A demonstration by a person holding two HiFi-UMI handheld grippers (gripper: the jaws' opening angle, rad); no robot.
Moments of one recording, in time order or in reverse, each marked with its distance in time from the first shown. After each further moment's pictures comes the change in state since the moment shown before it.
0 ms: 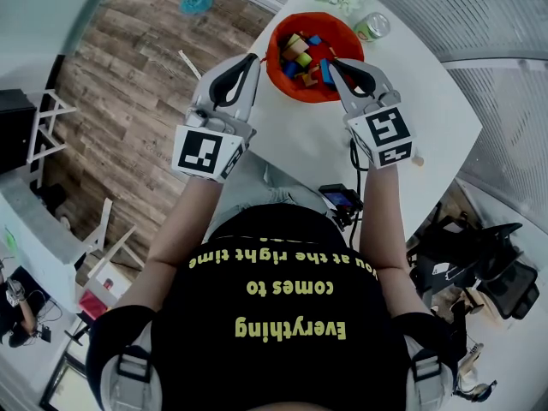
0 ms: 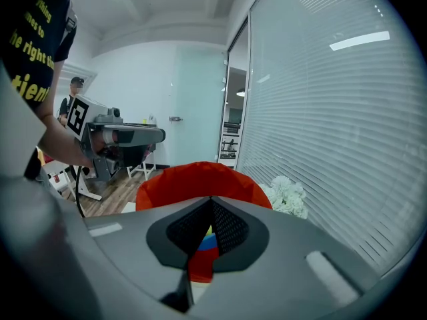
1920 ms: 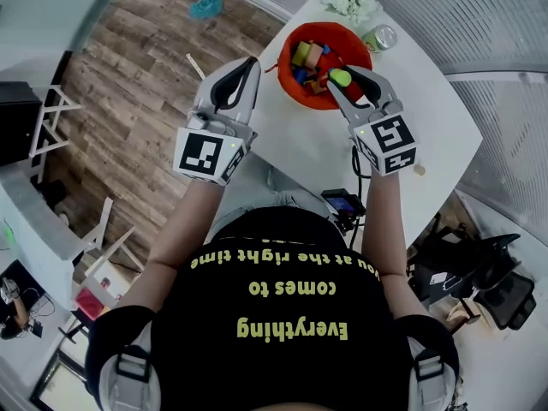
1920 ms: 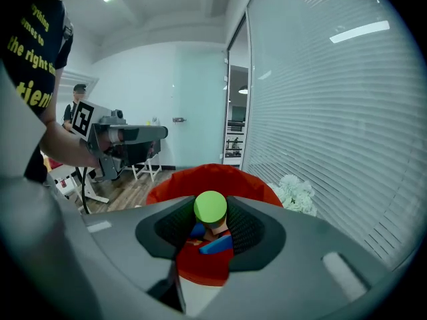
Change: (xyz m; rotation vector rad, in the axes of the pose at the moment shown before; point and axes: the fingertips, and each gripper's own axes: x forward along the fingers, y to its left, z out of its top) left arm -0.016 0.015 0.013 -0.007 -0.018 0.043; right arm -0.002 0.014 0.006 0.033 0.007 0.050
